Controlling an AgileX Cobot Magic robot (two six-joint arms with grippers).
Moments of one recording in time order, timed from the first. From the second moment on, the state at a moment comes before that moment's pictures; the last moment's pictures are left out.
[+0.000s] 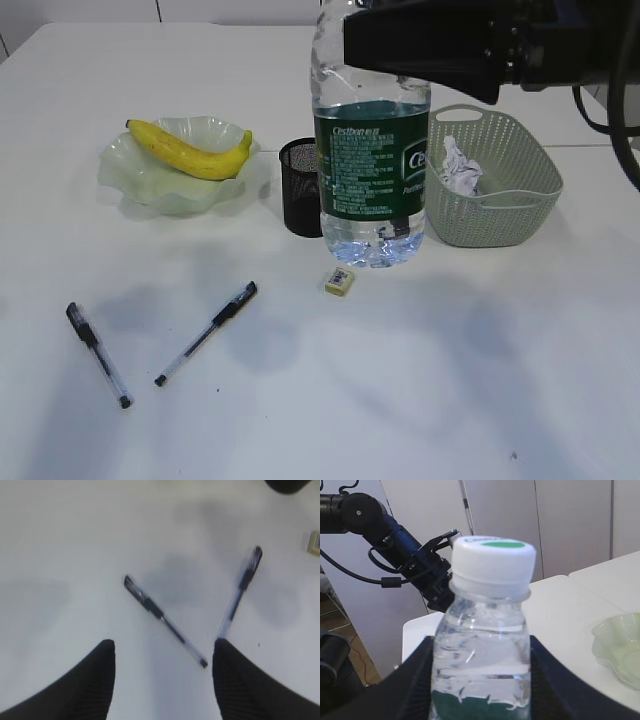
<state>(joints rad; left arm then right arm) -0.05 1.16 -0.88 -0.23 0.77 0.06 0.17 1.41 -1.03 1.63 1.14 -1.74</state>
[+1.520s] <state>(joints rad) -0.32 1.17 -0.56 0.79 -0.77 -0.83 0.17 1.41 -1.03 1.63 1.12 -1.75</state>
